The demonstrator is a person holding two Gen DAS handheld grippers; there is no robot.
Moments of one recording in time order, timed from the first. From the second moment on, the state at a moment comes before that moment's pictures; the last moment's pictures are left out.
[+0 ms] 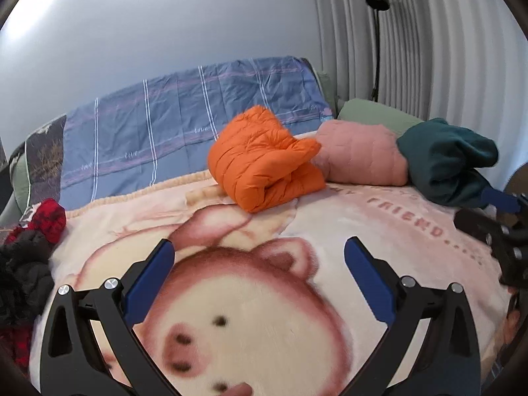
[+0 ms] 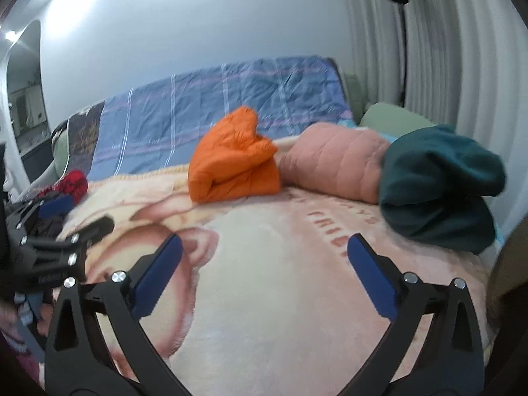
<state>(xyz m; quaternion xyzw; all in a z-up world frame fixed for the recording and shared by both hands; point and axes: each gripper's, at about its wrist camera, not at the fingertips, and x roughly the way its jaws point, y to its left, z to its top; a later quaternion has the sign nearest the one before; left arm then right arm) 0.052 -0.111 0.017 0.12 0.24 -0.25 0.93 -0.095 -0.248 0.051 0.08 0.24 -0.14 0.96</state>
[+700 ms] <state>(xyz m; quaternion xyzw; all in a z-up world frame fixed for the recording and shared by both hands) -0.026 -0.093 0.034 0.13 0.20 -0.19 0.95 -0.133 -0.240 0.059 0.09 0.24 -0.19 0.95</state>
